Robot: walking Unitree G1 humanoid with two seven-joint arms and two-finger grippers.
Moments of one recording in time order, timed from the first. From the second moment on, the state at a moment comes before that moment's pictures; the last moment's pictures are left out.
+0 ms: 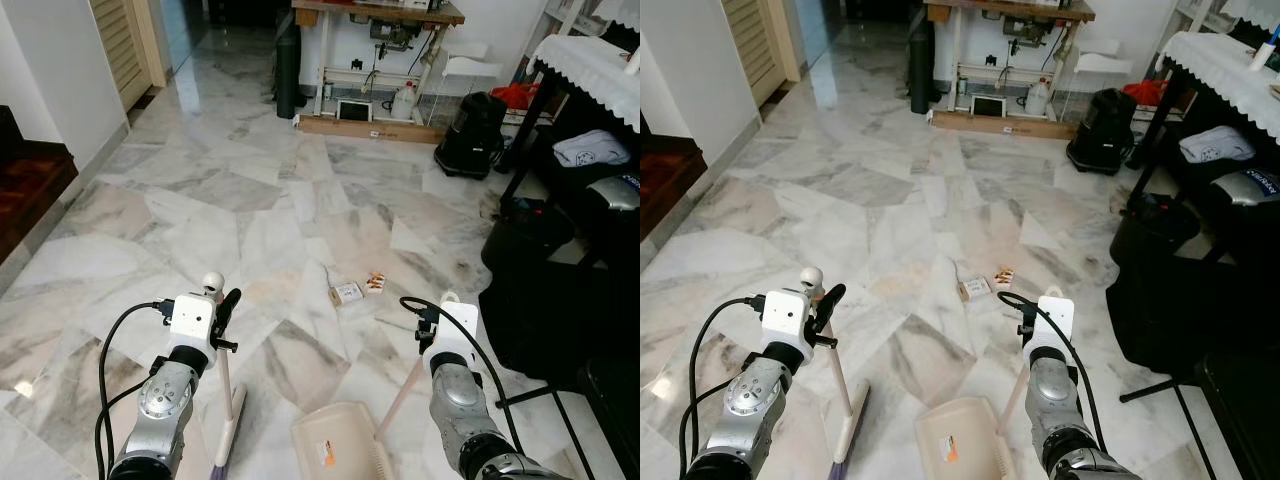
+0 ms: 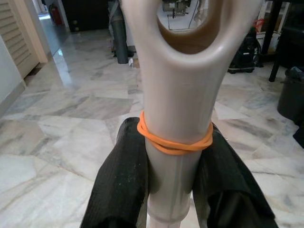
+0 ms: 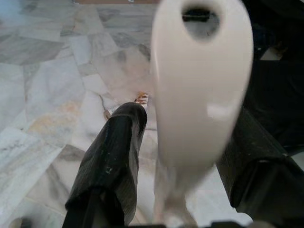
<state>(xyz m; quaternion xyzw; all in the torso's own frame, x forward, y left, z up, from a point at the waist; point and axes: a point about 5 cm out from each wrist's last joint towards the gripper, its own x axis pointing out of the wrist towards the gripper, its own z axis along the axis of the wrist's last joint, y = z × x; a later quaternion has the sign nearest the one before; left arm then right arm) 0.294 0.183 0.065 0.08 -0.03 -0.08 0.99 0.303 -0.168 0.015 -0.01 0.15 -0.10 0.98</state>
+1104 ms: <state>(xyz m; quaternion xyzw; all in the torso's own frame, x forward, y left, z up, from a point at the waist) 0.293 0.173 0.061 0.06 -0.03 -0.09 0.99 0.298 -0.171 0.007 -0.01 0.18 -0.10 0.98</state>
